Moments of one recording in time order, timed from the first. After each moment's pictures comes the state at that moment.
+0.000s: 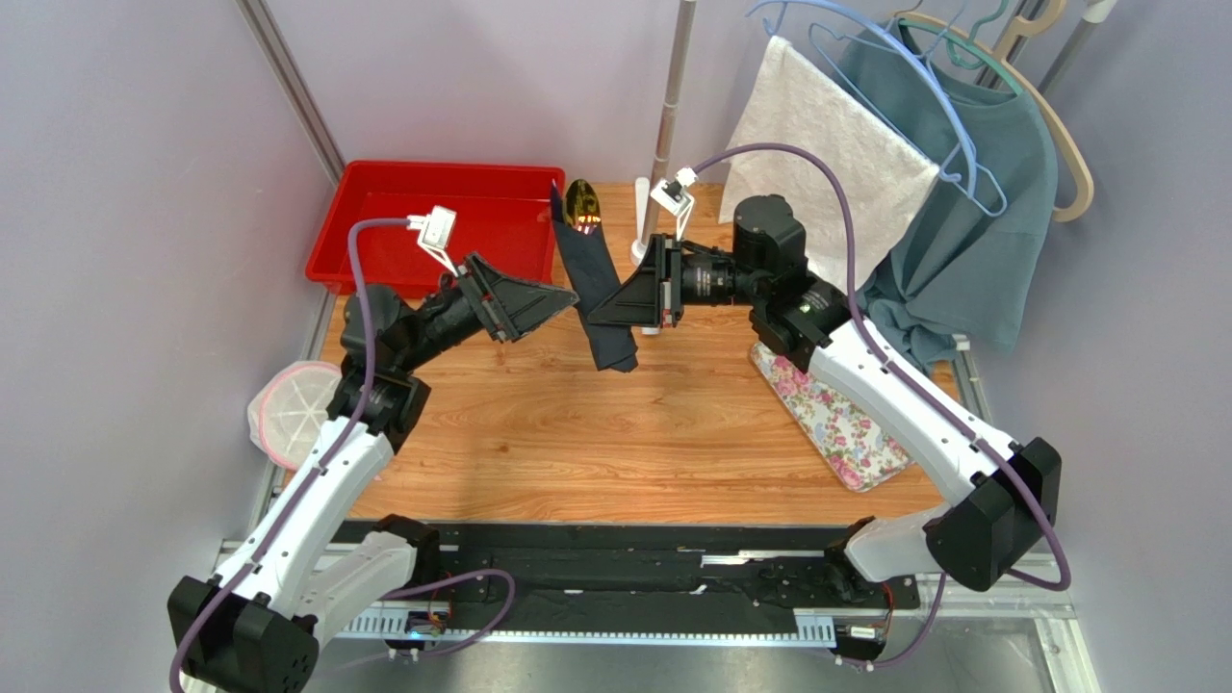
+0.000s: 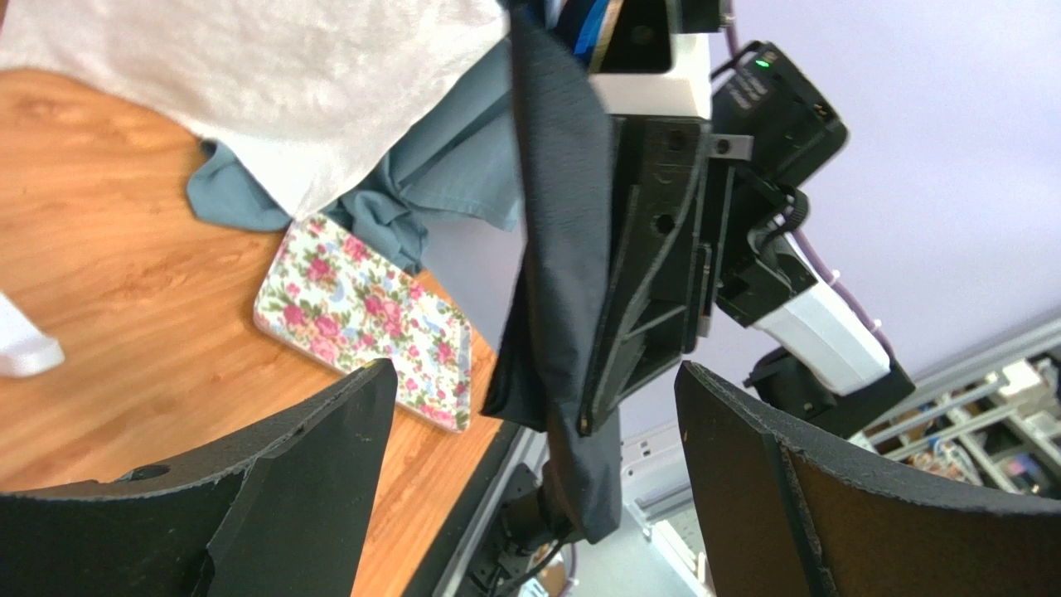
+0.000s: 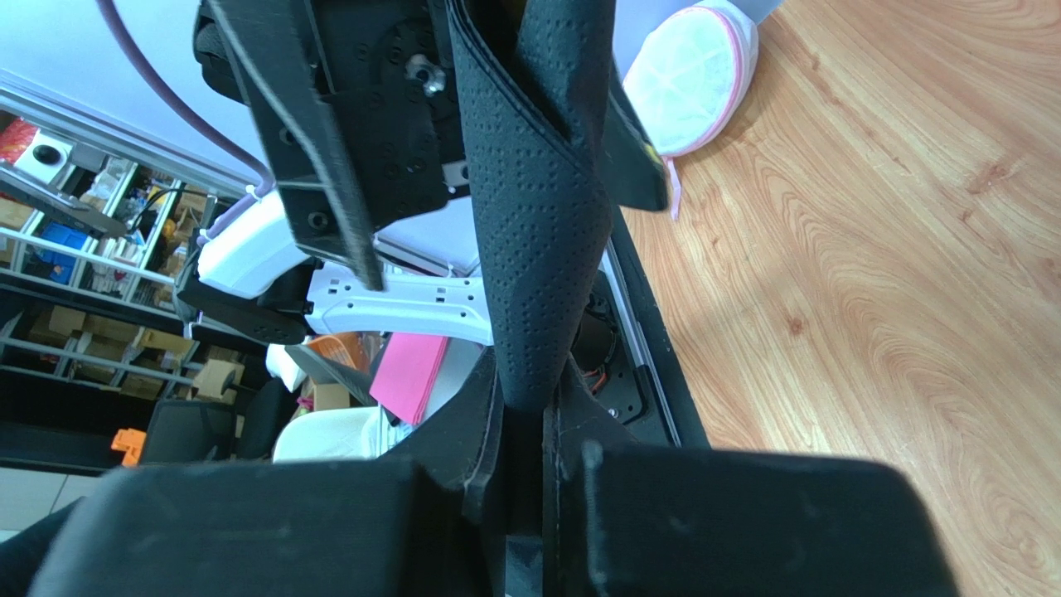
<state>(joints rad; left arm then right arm) -0.32 0.92 0.81 0.34 0.69 -1.00 0.63 1.37 1.33 -0.08 -0.85 0.75</state>
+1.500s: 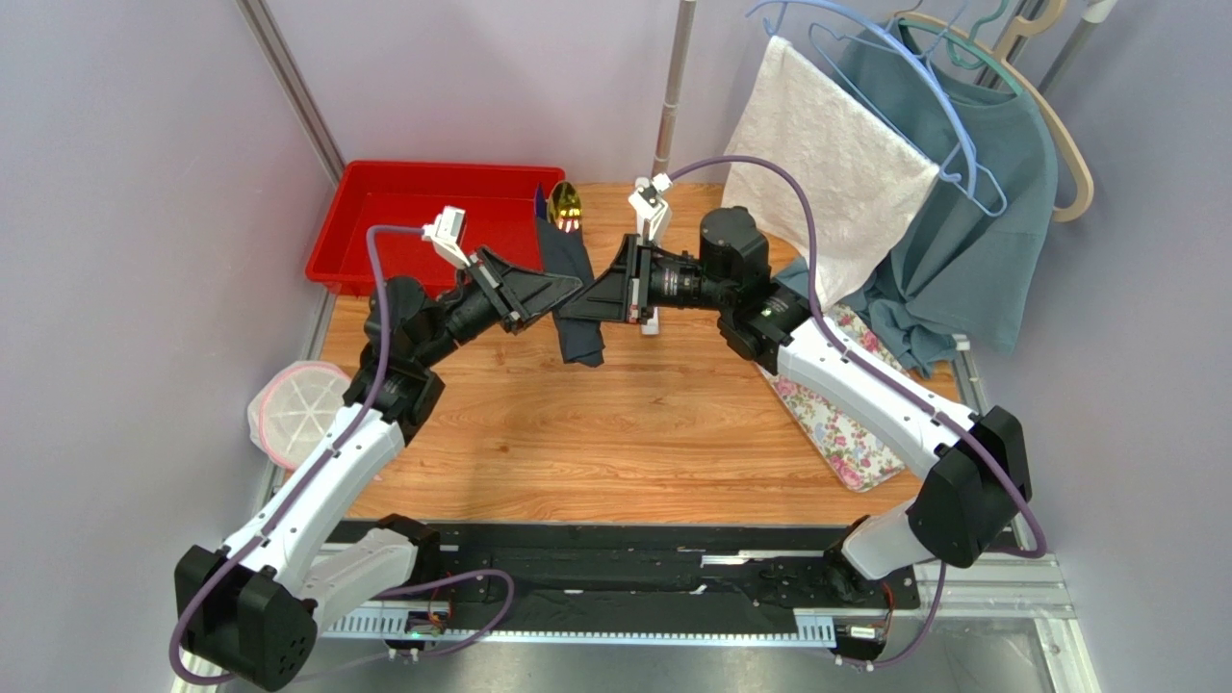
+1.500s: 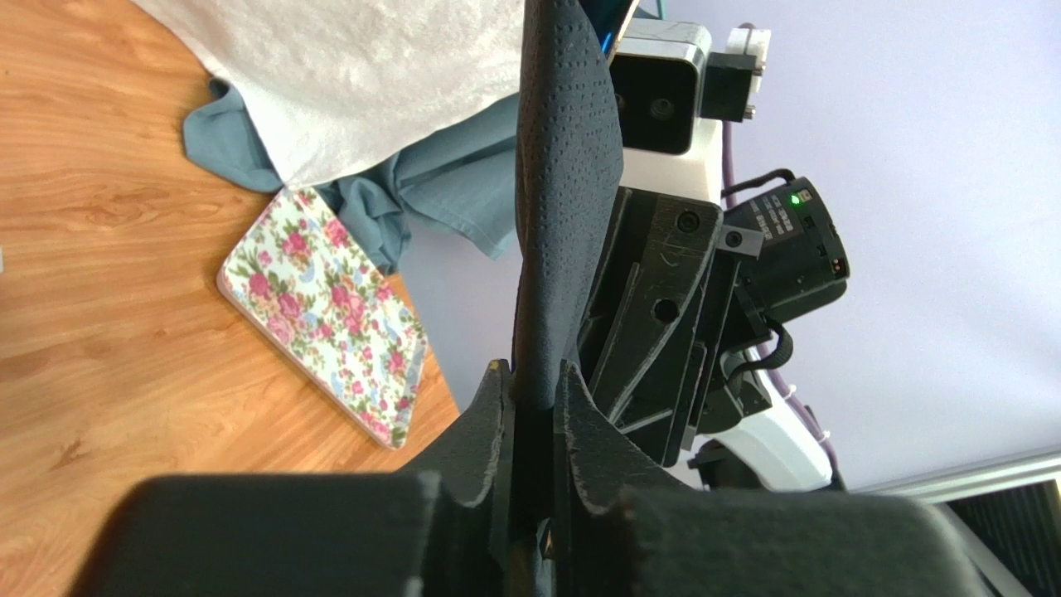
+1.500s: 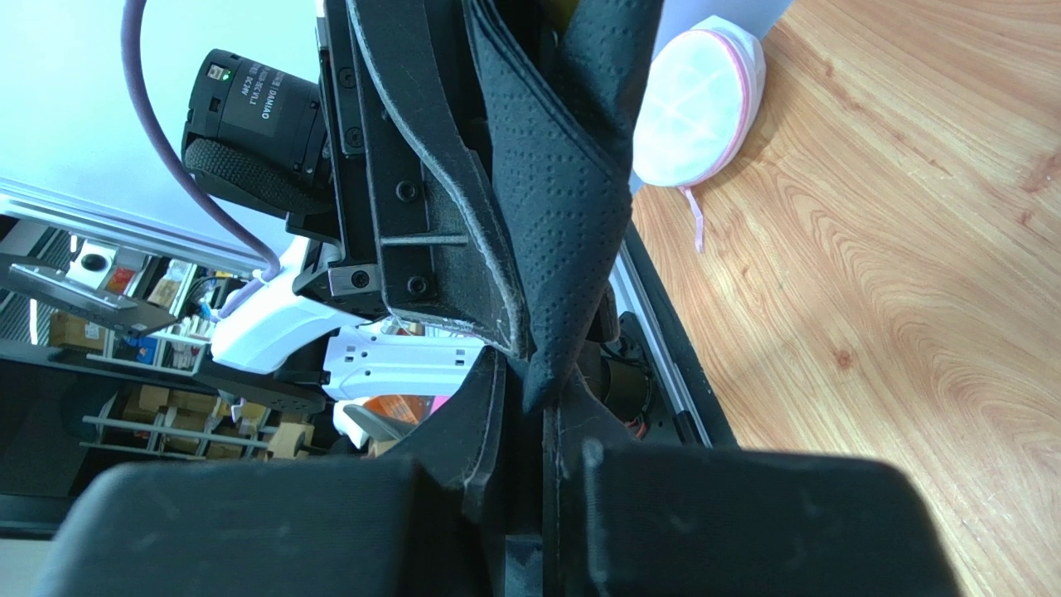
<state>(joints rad) -0.37 0.99 0.80 0.32 0.54 -1.20 0.70 1.47 1.29 0.11 -0.72 0.94</state>
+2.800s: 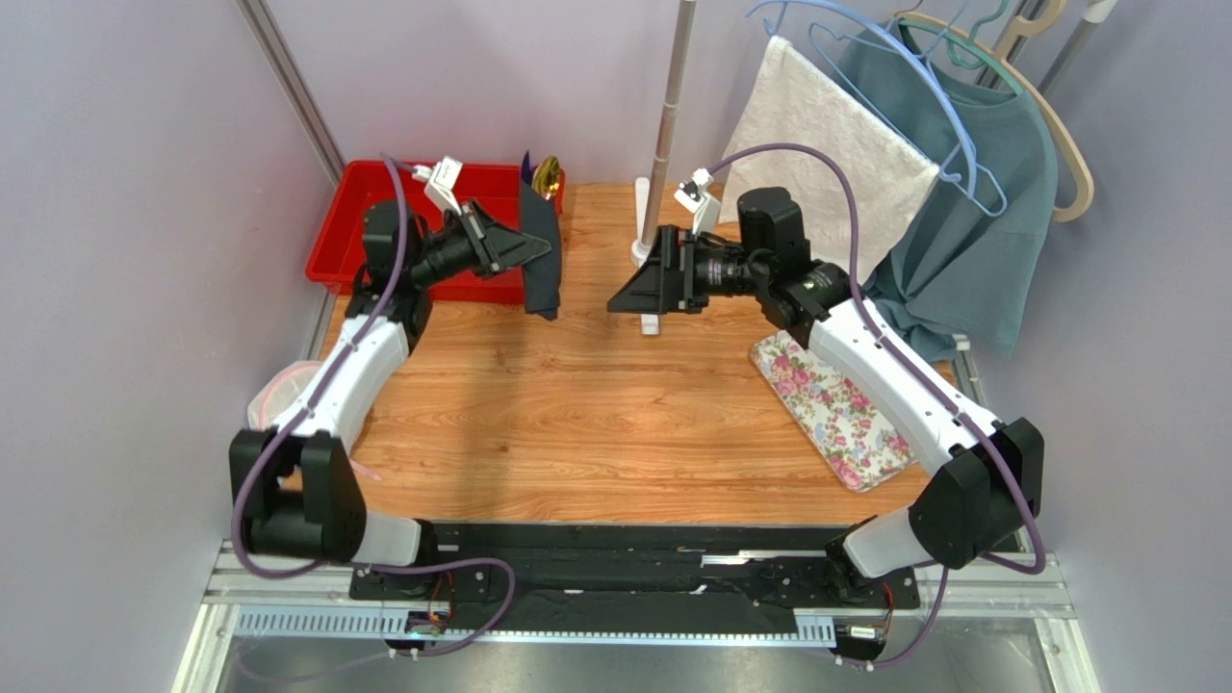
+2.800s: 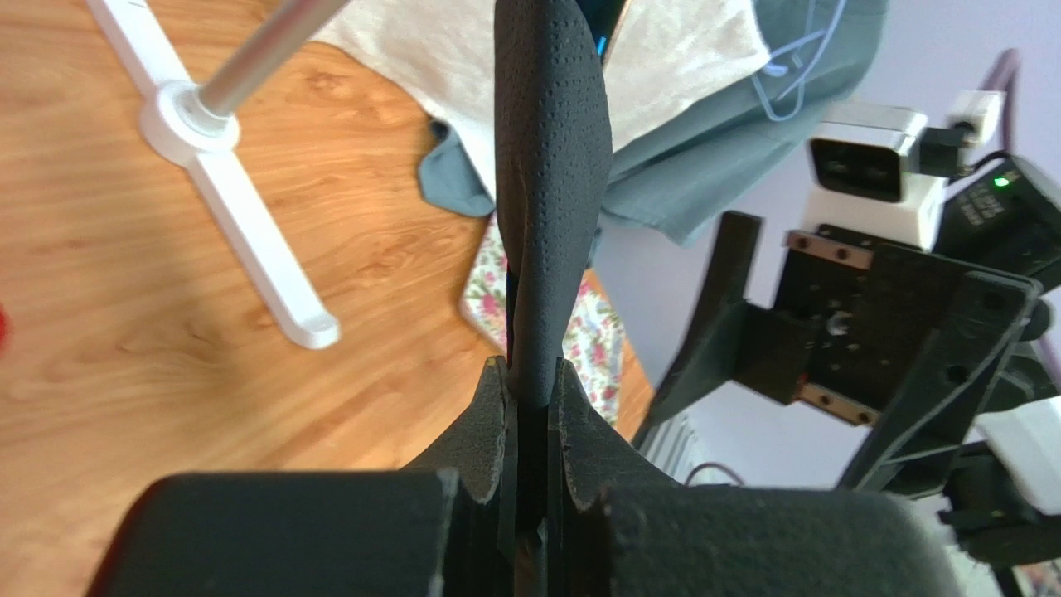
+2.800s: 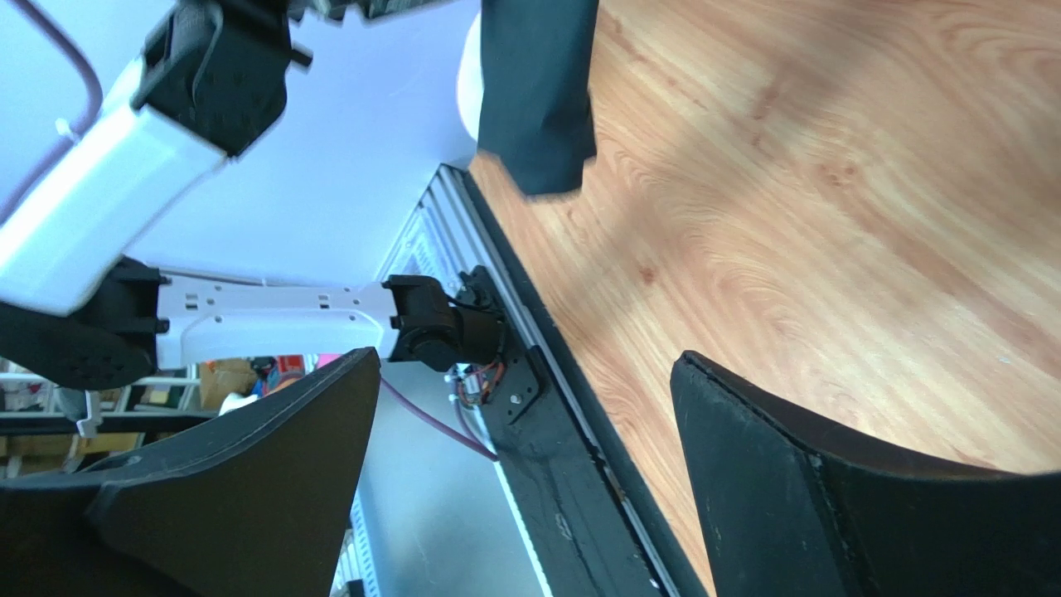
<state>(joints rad) -0.11 1.33 1.00 0.25 0.80 -0.83 0.52 1.46 1.35 -0.27 -0.76 0.63</state>
